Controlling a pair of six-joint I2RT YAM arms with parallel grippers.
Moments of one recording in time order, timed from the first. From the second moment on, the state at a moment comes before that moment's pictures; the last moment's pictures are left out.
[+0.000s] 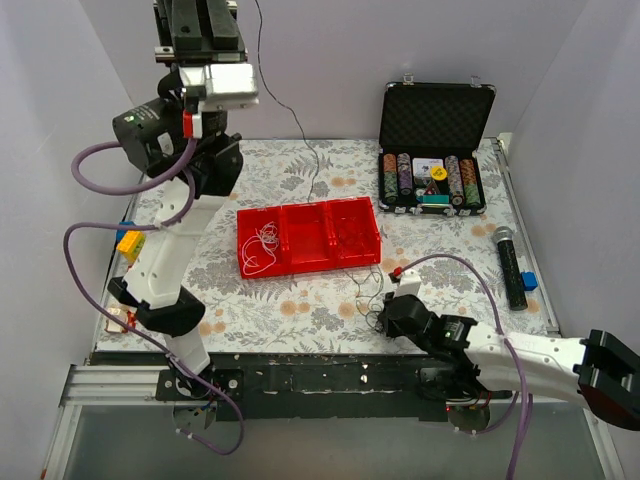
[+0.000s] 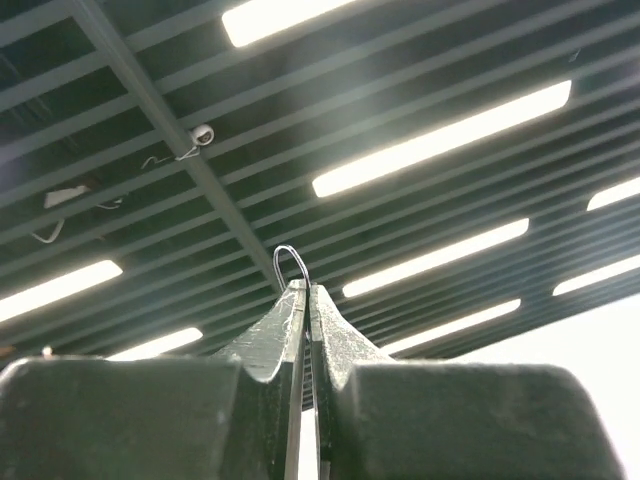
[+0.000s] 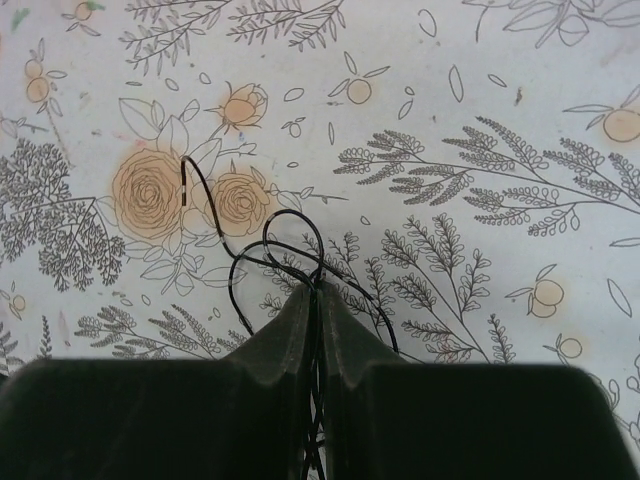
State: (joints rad) left arm -0.76 1.74 2.48 0.70 0.11 1.02; right arm 1.10 0.86 0.19 -0.08 0.41 0.66
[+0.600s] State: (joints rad) left arm 0.37 1.56 2.05 0.73 0.05 0.54; right arm 1.12 0.68 0.48 -0.82 0.84 1.25
